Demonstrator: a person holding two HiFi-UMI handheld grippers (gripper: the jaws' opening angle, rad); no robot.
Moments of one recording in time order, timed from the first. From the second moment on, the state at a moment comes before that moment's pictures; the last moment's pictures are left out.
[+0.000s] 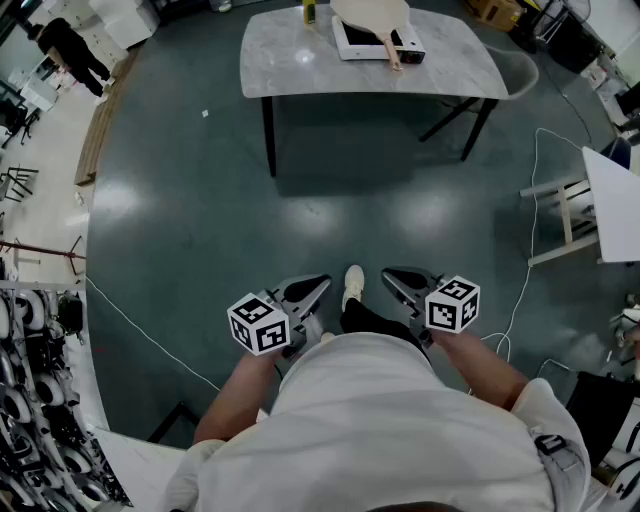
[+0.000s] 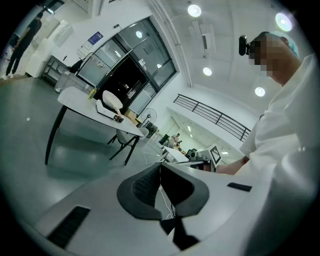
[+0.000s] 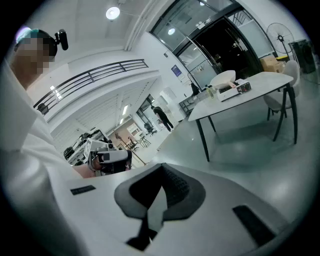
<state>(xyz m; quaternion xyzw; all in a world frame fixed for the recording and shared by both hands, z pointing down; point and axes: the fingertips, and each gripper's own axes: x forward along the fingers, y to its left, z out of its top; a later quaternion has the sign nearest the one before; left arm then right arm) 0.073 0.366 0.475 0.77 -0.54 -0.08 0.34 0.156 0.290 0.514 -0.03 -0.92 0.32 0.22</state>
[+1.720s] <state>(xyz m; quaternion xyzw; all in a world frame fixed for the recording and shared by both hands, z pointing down) -0.237 -0.324 0.535 0.76 -0.38 -0.20 0.50 -0.085 -0.265 0.587 0.13 -0.85 0.49 0.15</state>
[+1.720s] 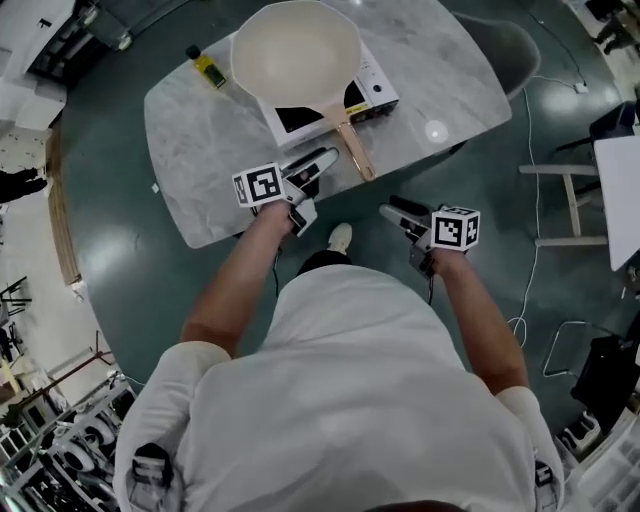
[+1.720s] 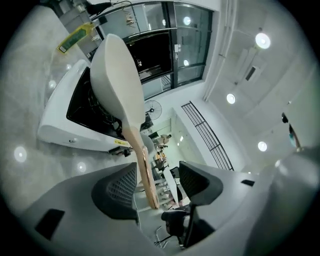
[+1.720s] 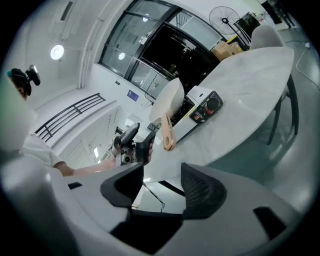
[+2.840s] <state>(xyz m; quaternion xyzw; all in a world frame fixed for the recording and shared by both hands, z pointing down) -0.259 -0.468 0.565 0.71 -0.35 -0.28 0.55 -0.156 -0.322 0.579 0.12 -0.78 0.61 0.00</state>
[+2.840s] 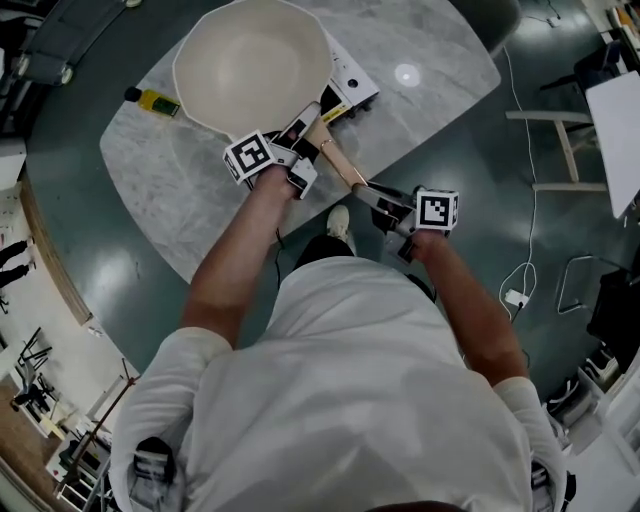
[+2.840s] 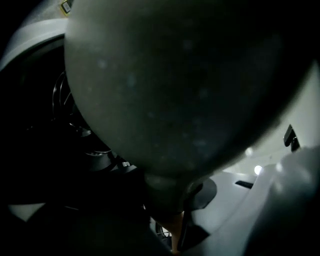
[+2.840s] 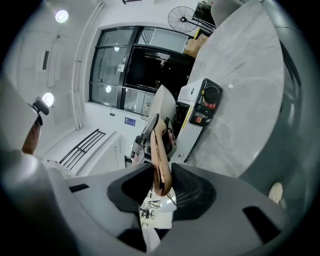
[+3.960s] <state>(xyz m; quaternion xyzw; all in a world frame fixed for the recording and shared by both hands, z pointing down) -0.053 -0.346 0.464 0.75 -0.31 -0.24 0.53 0.033 -0.187 0.497 0.14 -0.79 0.59 -0.10</state>
